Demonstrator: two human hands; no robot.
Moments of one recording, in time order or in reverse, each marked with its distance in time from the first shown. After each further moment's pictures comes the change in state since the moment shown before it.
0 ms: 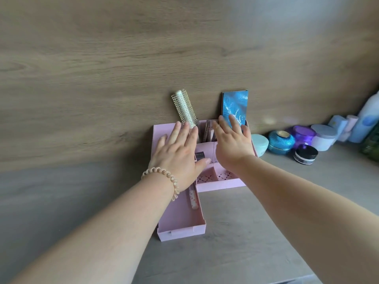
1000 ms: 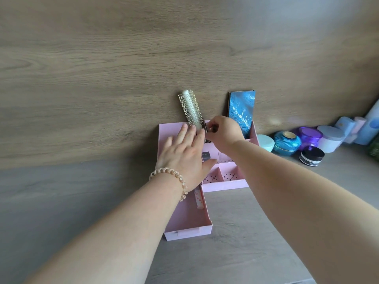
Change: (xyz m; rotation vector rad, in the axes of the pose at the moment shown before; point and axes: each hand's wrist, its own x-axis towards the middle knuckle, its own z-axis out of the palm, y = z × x) left_hand 0.002 0.000 0.003 -0.019 -0.003 -0.007; right_hand 0.040 -0.023 -0.008 0.691 0.043 0.140
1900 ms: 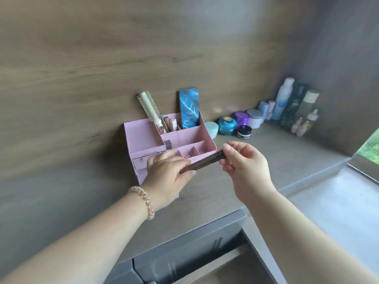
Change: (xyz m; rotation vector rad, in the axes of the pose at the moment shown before) left_hand -0.088 0.032 -0.029 -0.496 -0.081 0.272; right_hand -0.224 -0.017 -0.099 1.127 0.397 0.381
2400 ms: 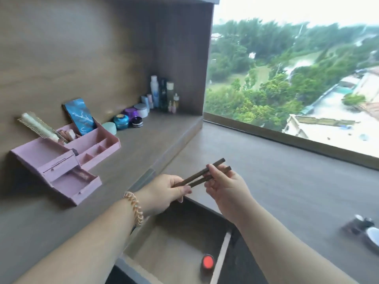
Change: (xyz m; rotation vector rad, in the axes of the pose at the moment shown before) left_hand -0.135 0.165 -0.015 -0.643 -0.781 0.193; right_hand -0.283 -0.061 -0.083 0.212 0.482 0.030
